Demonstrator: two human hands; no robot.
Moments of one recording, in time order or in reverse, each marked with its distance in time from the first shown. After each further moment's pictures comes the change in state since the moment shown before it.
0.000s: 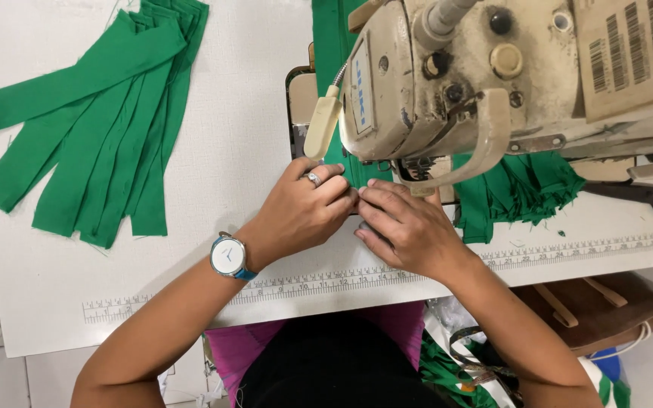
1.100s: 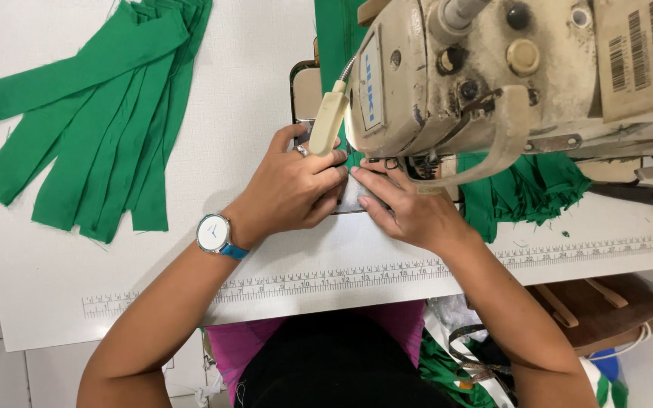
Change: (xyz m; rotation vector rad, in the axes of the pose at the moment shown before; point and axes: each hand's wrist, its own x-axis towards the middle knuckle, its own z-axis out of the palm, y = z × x) left_hand 0.000 -0.028 -0.009 -0.054 -0.106 -0.095; right_hand 0.009 0.022 0.008 -0.014 -0.138 0.155
